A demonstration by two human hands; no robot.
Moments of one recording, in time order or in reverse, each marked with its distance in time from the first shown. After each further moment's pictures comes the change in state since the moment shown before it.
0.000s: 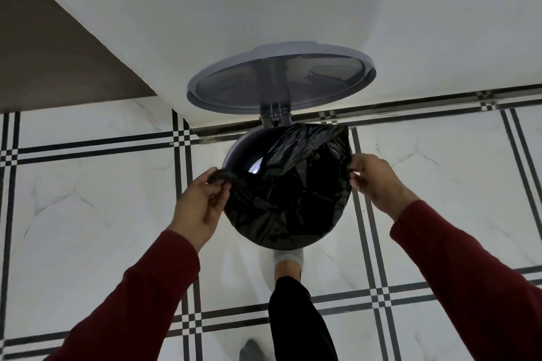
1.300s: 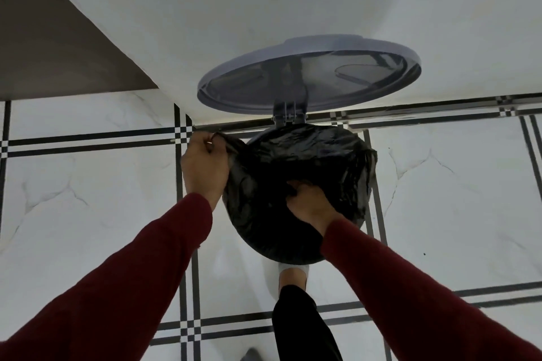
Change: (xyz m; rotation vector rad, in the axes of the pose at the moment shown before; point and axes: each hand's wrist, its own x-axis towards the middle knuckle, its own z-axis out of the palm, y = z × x) left_hand 0.047 0.033 0.043 0.755 0.288 0.702; right_hand -0.006 0.049 0.138 -1.141 -0.231 -0.261
